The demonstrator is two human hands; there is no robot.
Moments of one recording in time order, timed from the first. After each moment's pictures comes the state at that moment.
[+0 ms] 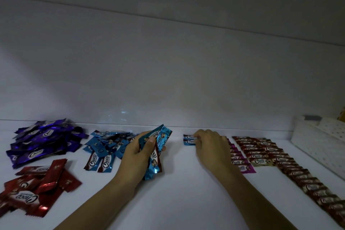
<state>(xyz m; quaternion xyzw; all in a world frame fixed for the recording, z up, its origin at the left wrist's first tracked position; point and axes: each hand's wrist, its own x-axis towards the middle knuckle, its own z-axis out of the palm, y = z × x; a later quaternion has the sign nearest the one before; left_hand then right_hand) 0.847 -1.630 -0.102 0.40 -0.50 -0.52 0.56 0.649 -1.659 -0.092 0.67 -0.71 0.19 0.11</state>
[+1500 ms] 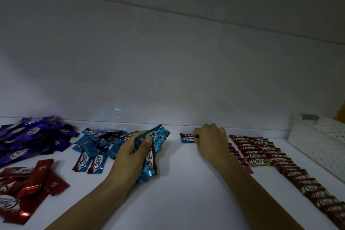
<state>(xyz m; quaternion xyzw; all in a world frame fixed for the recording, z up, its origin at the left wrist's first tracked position) 0.846 -1.635 -0.105 0.40 -0.52 -0.50 0.56 0.625 -1.691 -0.102 0.68 -0.70 0.12 0.18</state>
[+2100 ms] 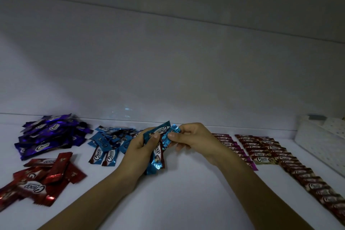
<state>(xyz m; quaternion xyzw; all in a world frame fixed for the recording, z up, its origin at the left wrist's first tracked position) 0.851 -1.632 -0.103 0.37 -0.53 -0.53 0.55 0.687 -1.639 -0.055 0.64 -0.49 0.38 -0.45</state>
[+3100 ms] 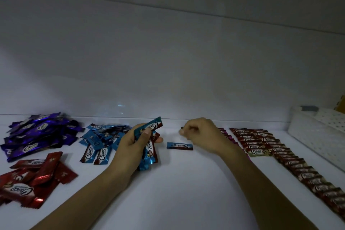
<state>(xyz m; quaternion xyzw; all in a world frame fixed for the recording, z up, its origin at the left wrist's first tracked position) 0.851 -1.635 -0.106 0.40 -0.51 -0.52 0.55 0.643 -1.660 -0.073 0.73 -0.58 0.31 -0.19</state>
